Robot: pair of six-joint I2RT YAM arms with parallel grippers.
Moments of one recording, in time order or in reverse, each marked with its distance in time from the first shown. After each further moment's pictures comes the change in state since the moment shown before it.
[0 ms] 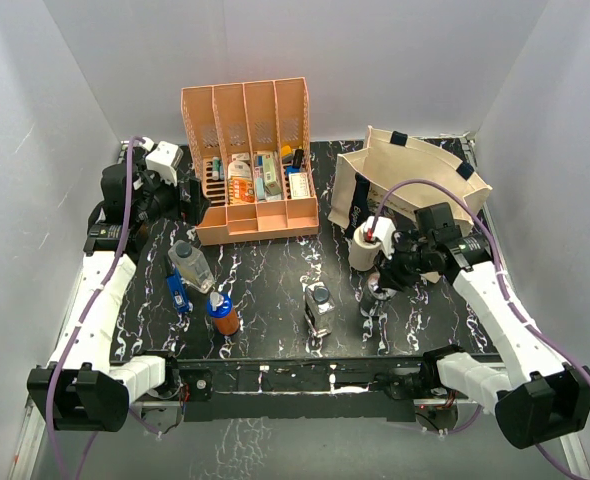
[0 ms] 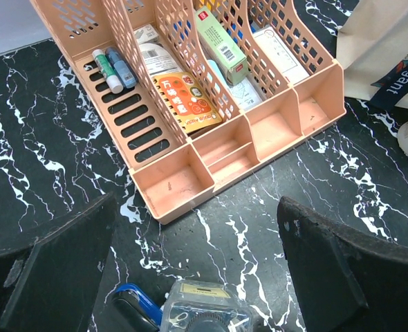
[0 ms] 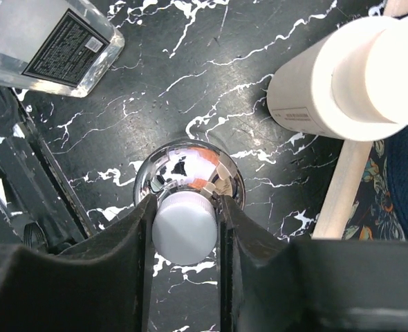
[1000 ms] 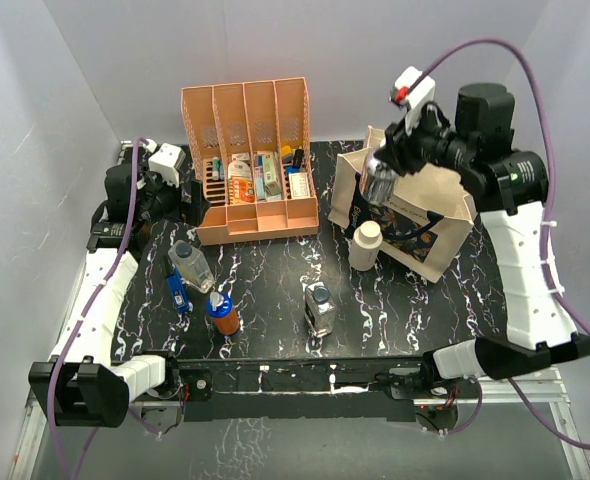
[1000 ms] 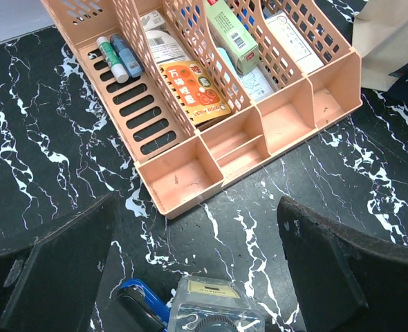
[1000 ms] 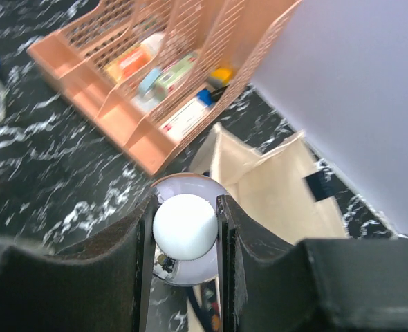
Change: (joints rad) left arm 0.000 0.022 -0.016 0.006 -0.023 0.021; right arm 0.005 0.307 0.947 -0.001 0.059 0.299
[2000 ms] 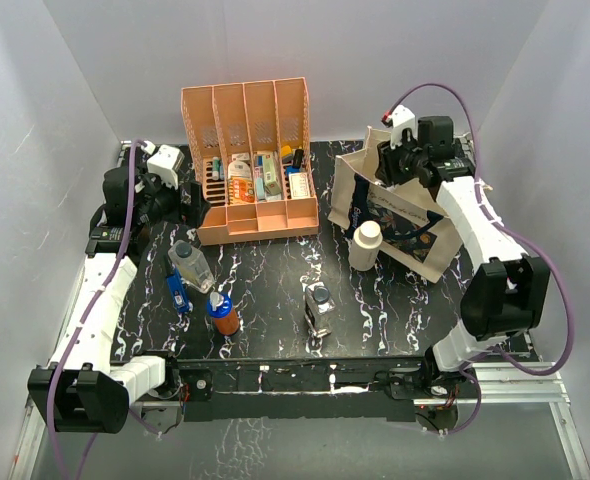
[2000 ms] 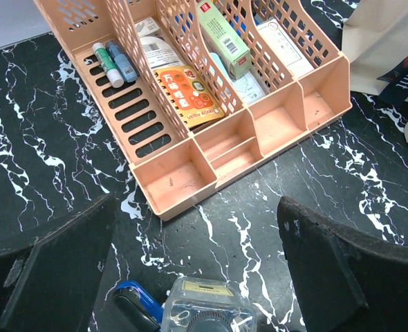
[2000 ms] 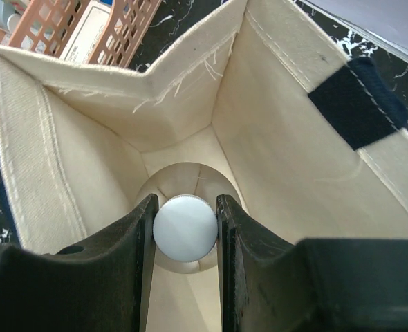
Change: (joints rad) left arm 0.000 -0.031 -0.015 0.008 0.014 -0.011; right arm -0.137 0.243 -0.408 0.455 0.164 0.153
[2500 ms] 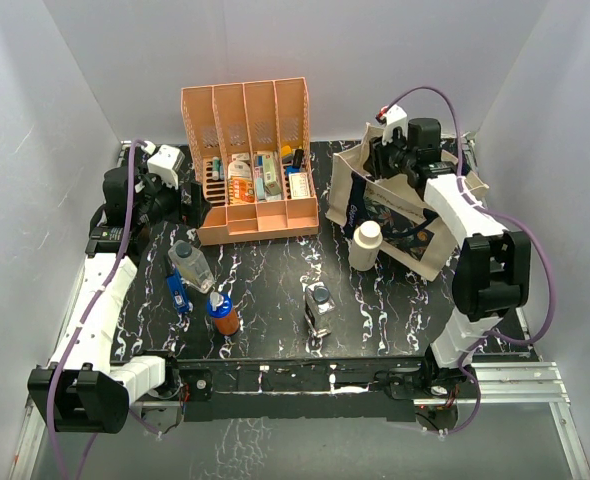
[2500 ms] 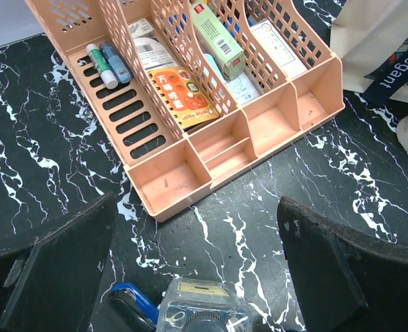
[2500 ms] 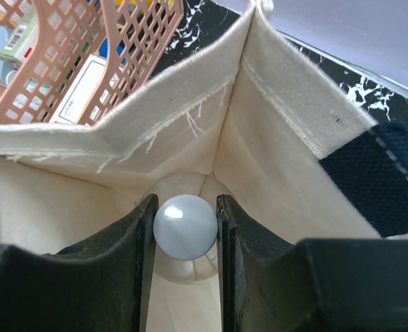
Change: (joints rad) left arm 0.000 0.000 0.000 0.000 0.018 -0.008; right arm 0.000 0.142 -0.050 0.314 -0.062 0.092
